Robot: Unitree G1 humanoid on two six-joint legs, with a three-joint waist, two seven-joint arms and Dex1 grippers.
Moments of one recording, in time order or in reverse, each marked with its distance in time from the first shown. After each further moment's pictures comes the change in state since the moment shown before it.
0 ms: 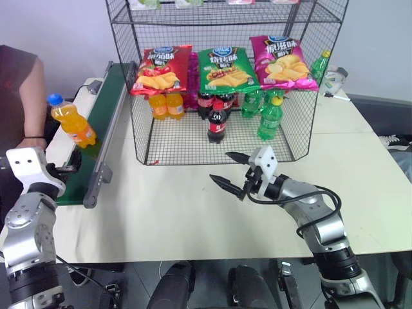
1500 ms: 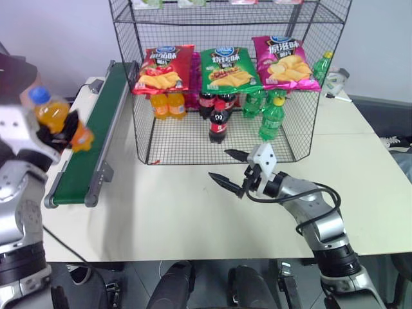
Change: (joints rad) left arm -0.159 0.137 -0.060 -0.220 -0.151 0.127 -0.123; right arm -0.035 -0.006 0.004 0.000 0.004 -0.001 -0.008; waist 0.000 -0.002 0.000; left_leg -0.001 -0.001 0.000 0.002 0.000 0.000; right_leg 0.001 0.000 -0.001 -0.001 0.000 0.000
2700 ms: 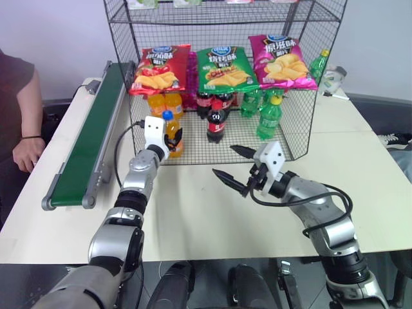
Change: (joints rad) left arm -0.500 -0.448 -0.418 1.085 0.336 -0.524 0.081; right arm 0.050 -0.024 -0.025 -0.127 0.007 0.052 -0.065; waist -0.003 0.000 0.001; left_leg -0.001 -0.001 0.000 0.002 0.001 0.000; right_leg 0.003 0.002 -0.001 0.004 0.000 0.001
